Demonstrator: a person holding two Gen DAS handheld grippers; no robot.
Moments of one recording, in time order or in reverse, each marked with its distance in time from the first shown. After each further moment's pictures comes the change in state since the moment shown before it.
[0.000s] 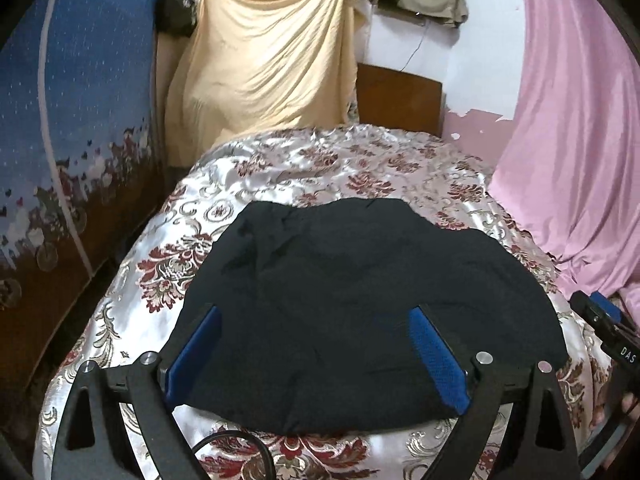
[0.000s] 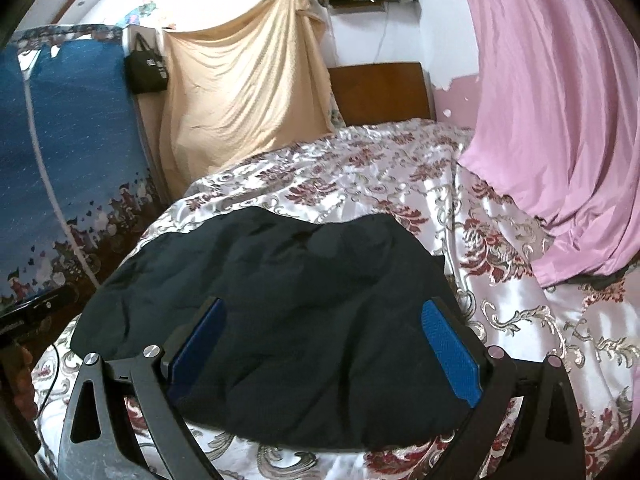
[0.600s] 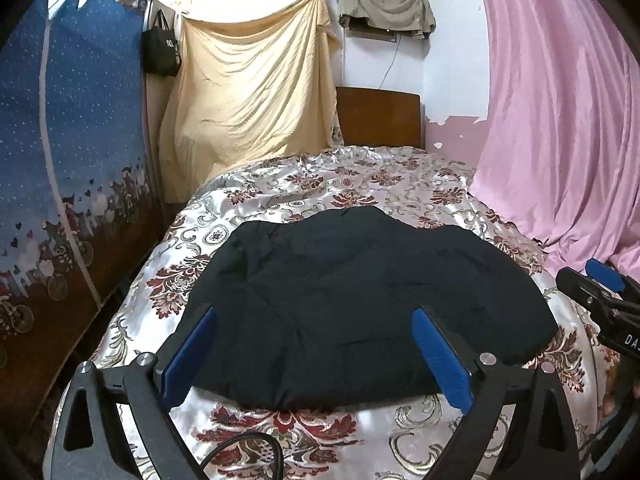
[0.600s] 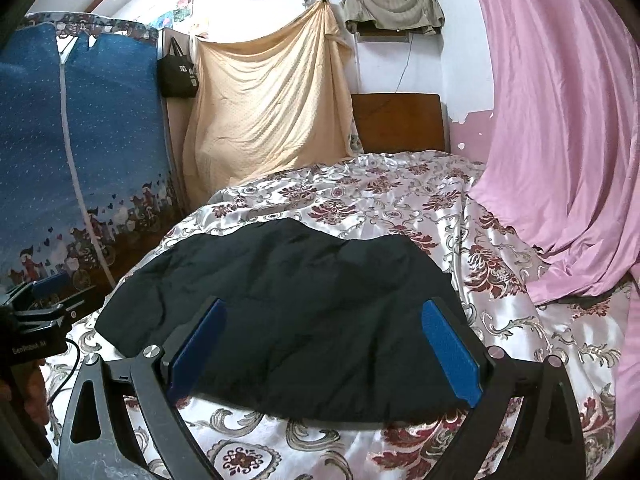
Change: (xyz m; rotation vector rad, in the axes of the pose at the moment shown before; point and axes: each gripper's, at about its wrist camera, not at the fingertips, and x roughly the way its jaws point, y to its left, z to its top) left arm -0.049 -0.028 -0.031 0.091 -0.101 0.009; right arm -0.062 0.037 -0.017 -0.080 -0.085 0.017
